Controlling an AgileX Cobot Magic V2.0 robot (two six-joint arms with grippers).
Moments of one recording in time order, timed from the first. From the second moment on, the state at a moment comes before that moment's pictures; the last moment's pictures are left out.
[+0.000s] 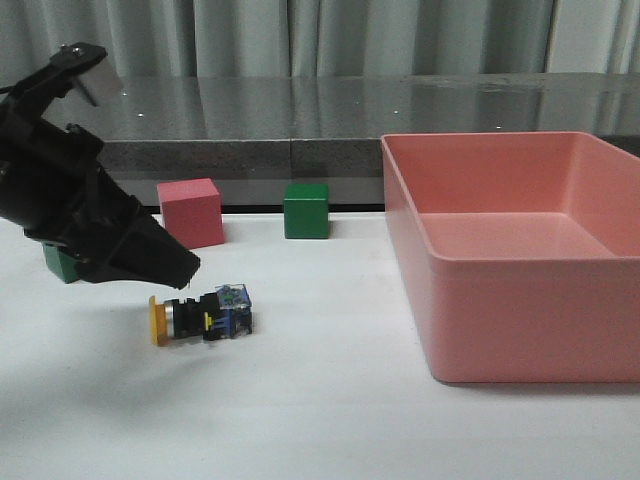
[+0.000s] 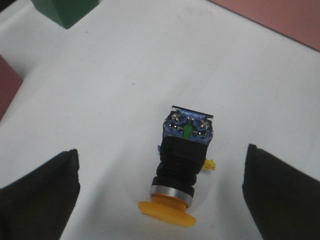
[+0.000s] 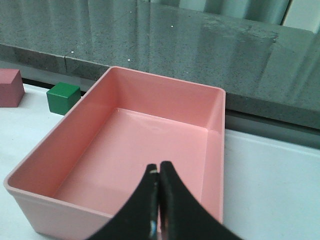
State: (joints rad) left arm -0.20 1.70 -0.83 -1.42 0.60 2.02; right arm 0.04 0.38 -0.36 0.42 0.29 -0.54
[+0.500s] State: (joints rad) left arm -0.20 1.84 -0.83 -1.45 0.65 2.28; right arm 0.04 0.38 -0.36 0.42 0.29 -0.54
